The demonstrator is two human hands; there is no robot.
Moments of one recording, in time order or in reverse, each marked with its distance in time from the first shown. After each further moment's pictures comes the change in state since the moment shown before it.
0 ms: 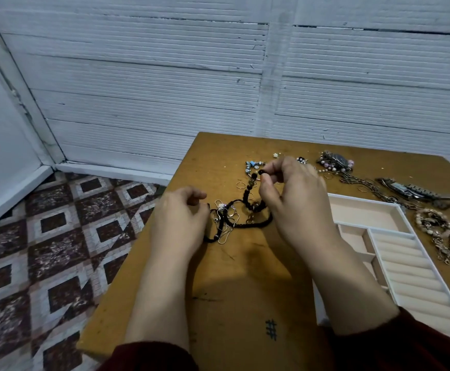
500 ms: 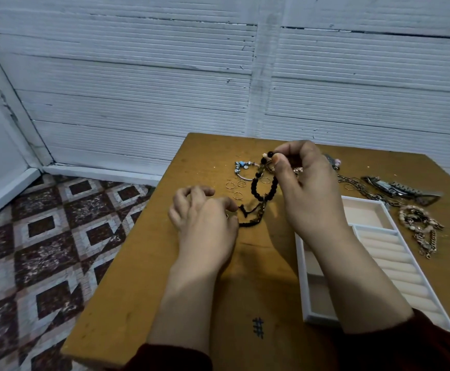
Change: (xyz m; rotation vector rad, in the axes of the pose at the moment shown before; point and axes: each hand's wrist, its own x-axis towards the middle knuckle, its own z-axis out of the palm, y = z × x) left_hand -0.021 0.034 0.031 0.281 -0.116 0.145; right_hand 0.006 0.008 -0.024 0.271 0.159 0.050
